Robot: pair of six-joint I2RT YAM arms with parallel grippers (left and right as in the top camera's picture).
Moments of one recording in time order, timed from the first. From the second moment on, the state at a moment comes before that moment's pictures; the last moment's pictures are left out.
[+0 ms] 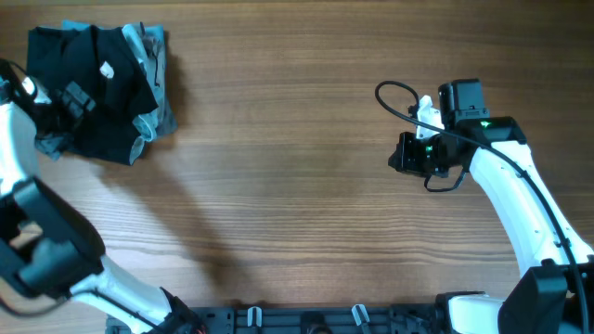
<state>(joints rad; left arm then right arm) 0.56 1.92 1.55 -0.85 0.24 -0.32 0.07 1.49 1.07 -0.91 -0.40 0.20</state>
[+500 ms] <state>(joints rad) 0.53 1.35 1.55 -0.90 0.39 -0.25 0.07 1.49 1.07 -0.87 -0.41 0.19</state>
